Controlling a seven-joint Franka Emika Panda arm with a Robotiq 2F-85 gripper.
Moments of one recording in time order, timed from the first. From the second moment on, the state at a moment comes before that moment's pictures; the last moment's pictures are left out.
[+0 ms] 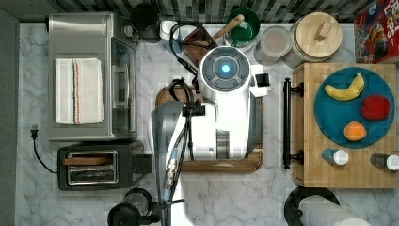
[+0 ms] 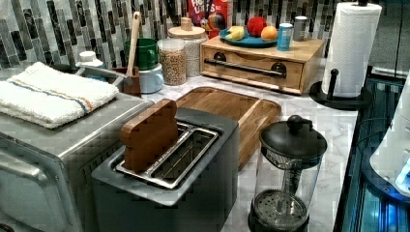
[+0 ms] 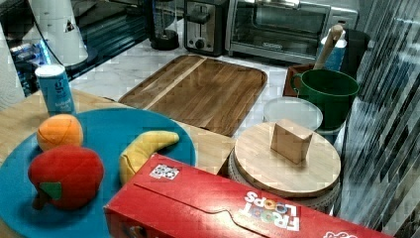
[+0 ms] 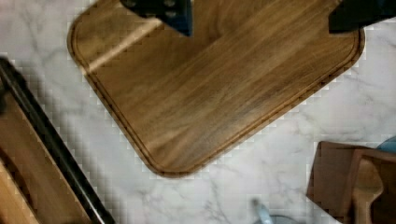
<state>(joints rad) 0.01 0.04 0.00 -1.92 -0.04 0.38 -0.18</state>
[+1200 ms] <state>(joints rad) -0.14 0.16 -0.15 -2.00 -0.05 0.51 -0.90</state>
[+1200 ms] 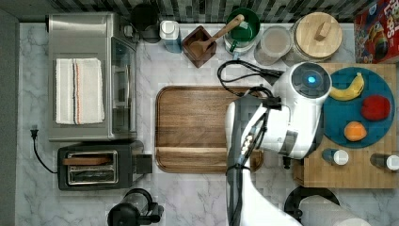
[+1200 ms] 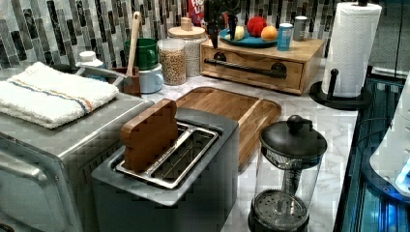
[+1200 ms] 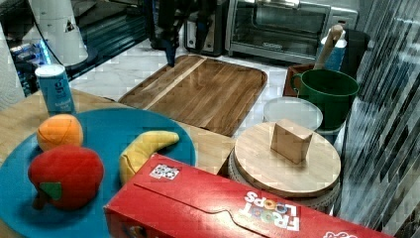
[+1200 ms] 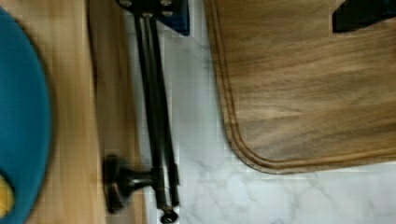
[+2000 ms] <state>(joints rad) -0.16 0.16 -0.17 -2.08 -0.08 0.81 -1.04</state>
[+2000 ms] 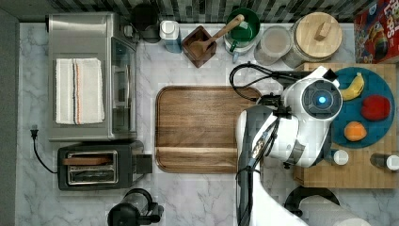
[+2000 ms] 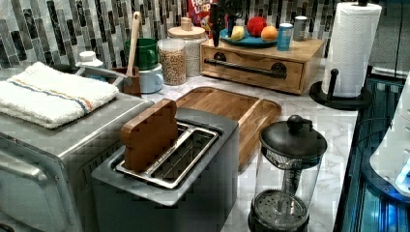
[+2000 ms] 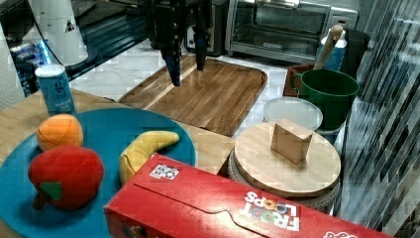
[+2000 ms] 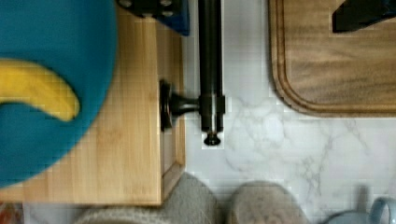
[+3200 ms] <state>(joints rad) -0.17 0.25 -0.19 -2.23 -0.07 1.04 -1.06</state>
